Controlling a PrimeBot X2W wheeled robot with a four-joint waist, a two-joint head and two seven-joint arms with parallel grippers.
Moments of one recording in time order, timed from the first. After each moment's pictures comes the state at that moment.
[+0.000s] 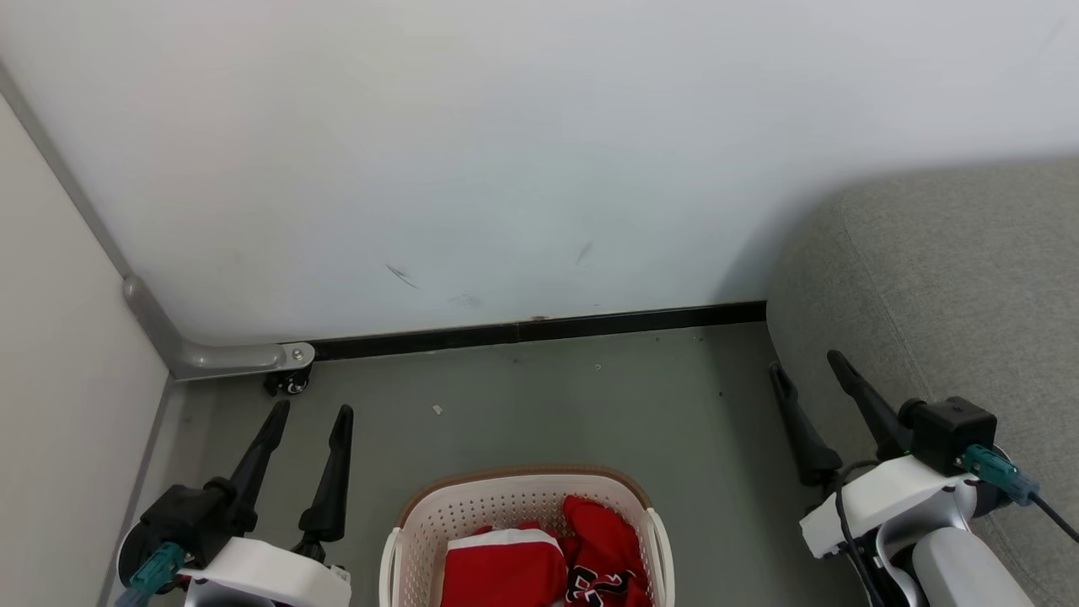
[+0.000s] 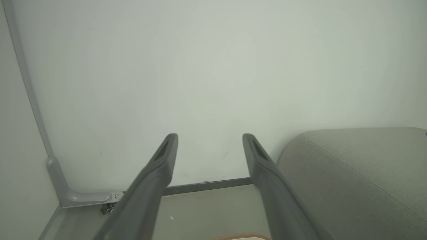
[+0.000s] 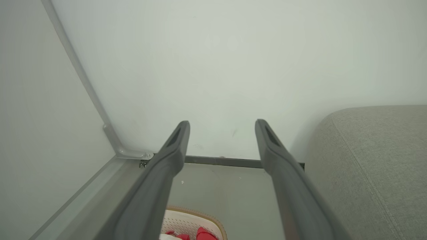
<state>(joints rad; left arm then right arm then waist) -0.10 0.07 -0.10 0.18 -0.36 -0.12 -0.25 -0.18 -0.09 0.12 0.25 0.18 0.12 -0.25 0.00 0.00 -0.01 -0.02</state>
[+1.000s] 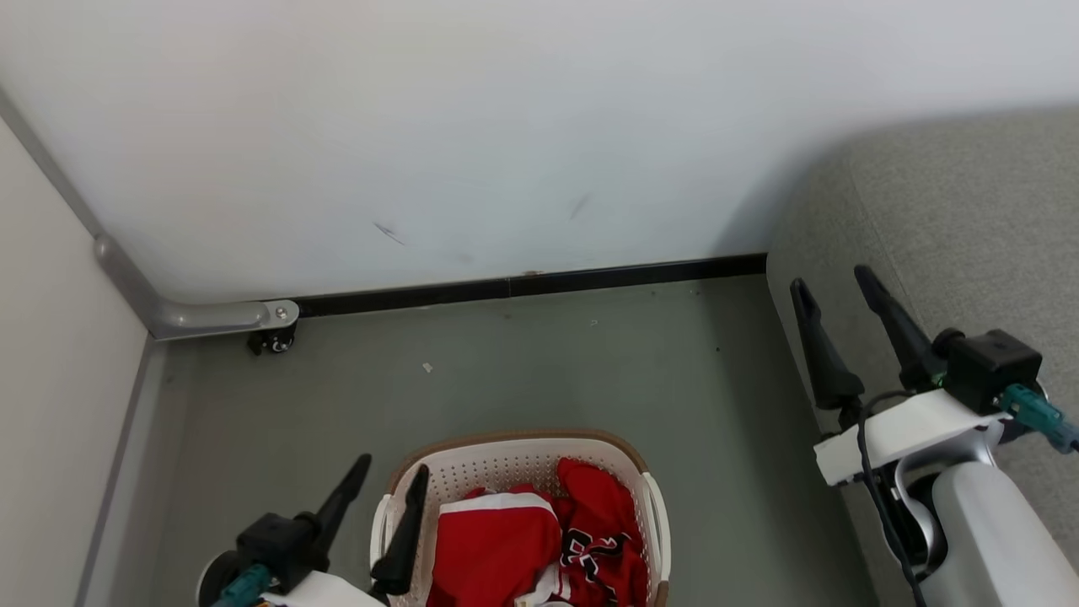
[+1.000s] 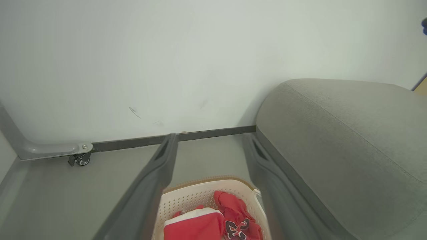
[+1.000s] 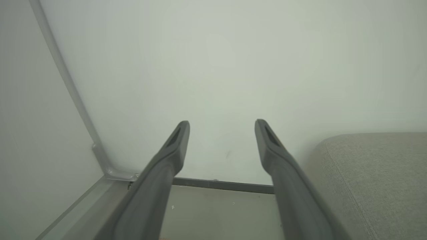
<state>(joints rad) -0.10 0.05 -0.25 0.30 -0.38 -0.13 -0.25 -0.26 -0.08 0.07 0.17 0.16 0.12 -0.25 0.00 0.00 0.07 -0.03</state>
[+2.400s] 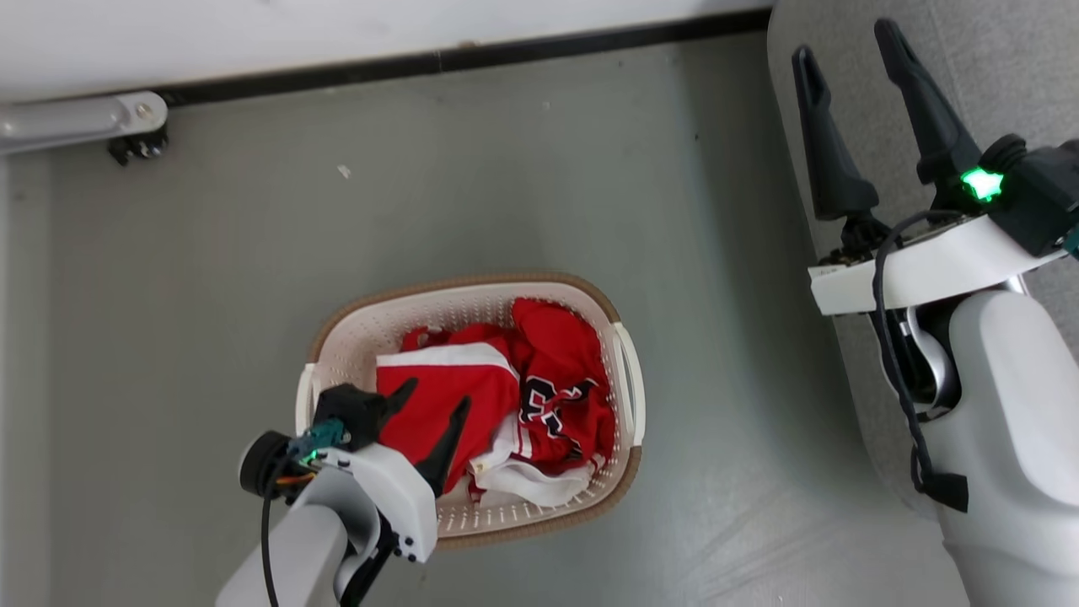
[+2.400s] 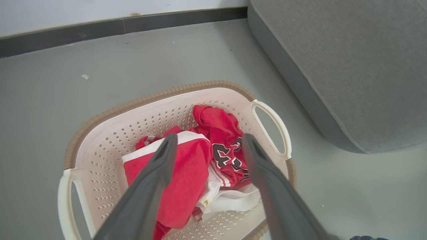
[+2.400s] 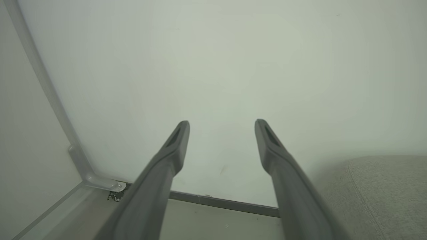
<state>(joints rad) -0.48 0.06 -0.52 0.67 -0.46 -0.13 -0.15 -0.57 -0.08 0.11 0.06 0.14 0.12 -0.25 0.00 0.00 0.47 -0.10</state>
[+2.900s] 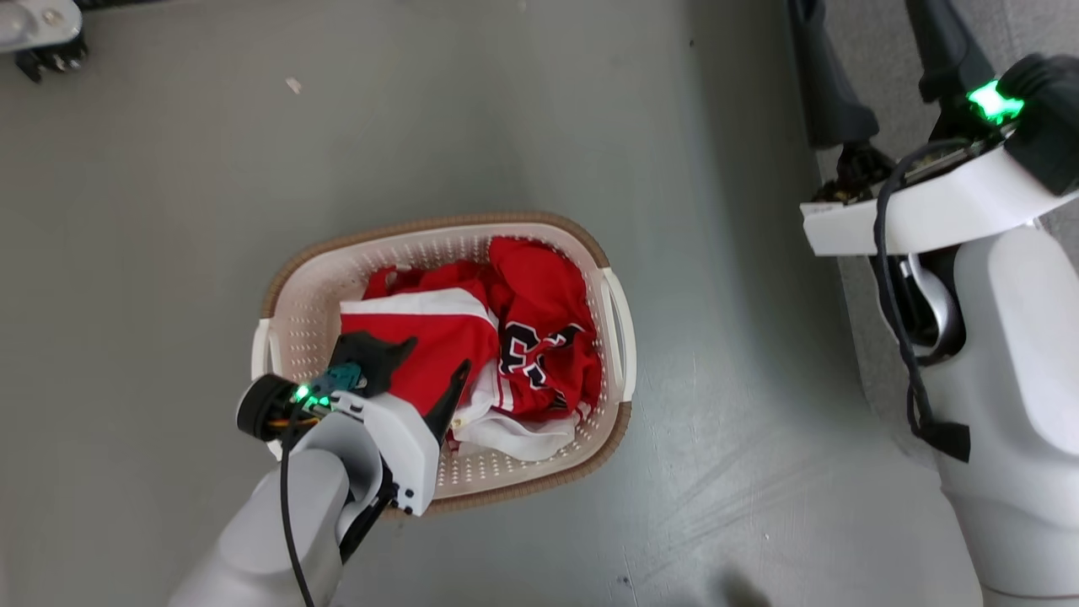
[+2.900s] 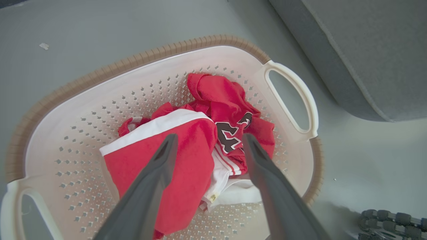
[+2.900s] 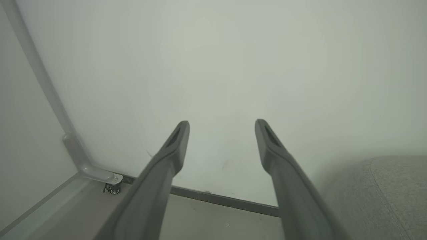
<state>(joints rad) -0.63 0.06 -0.59 0.76 -0.45 -0.13 -0.10 -0.69 -0.07 0.14 0.04 0.14 0.12 -0.25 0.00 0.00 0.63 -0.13</state>
